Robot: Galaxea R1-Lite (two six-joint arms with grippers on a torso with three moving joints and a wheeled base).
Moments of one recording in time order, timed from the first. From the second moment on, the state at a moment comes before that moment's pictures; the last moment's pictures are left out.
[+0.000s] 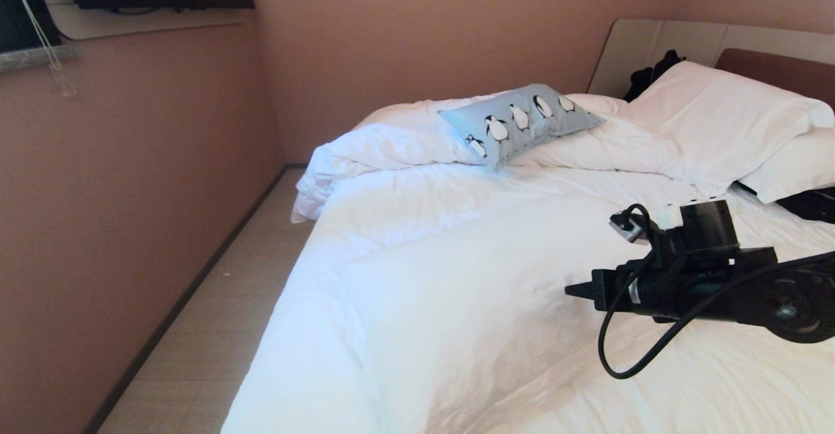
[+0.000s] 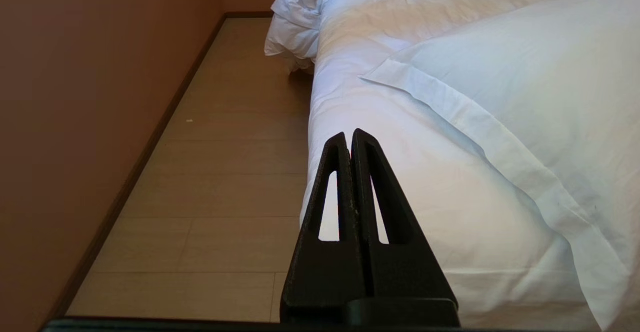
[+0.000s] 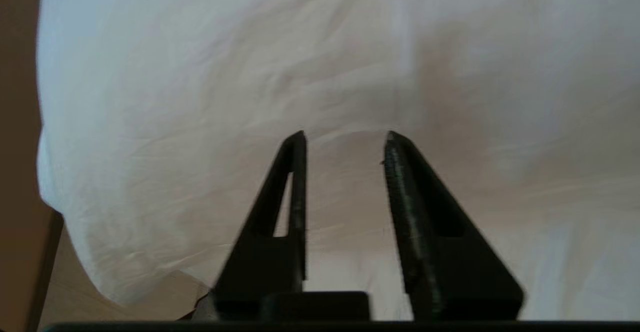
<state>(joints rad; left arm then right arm) 0.00 0.00 0.00 0.00 0.01 0.00 0.22 1.80 -0.82 -0.33 0.27 0.20</state>
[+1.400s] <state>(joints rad) 0.00 0.00 0.00 0.00 0.01 0.00 0.26 1.97 -0.52 -0.75 0.02 -0.24</state>
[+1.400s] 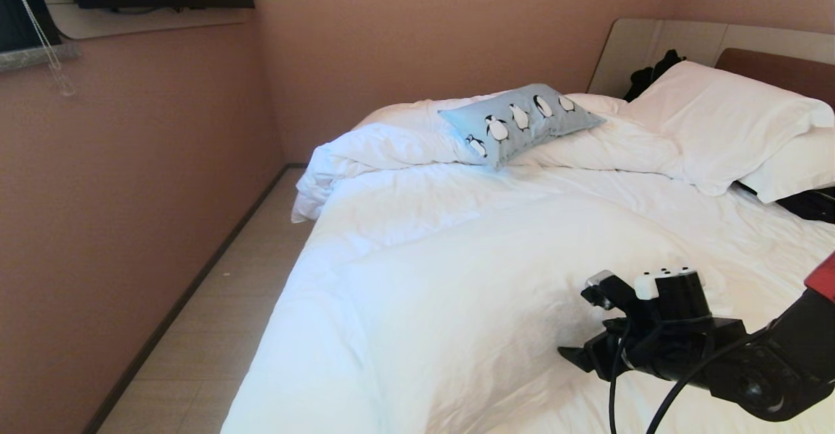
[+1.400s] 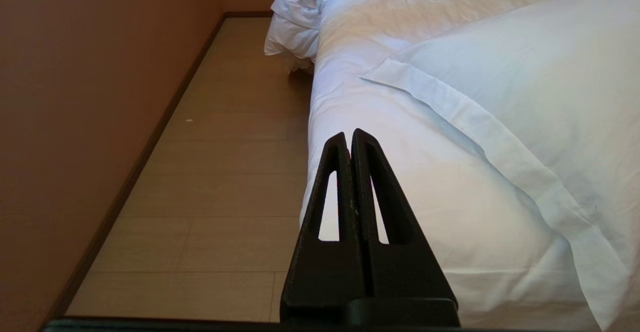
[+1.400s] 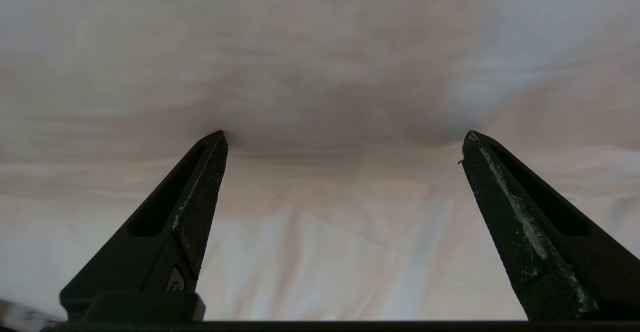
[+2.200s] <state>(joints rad) 0.00 0.00 0.00 0.00 0.01 0.00 0.29 2.11 -0.40 -1.04 -0.05 -0.49</state>
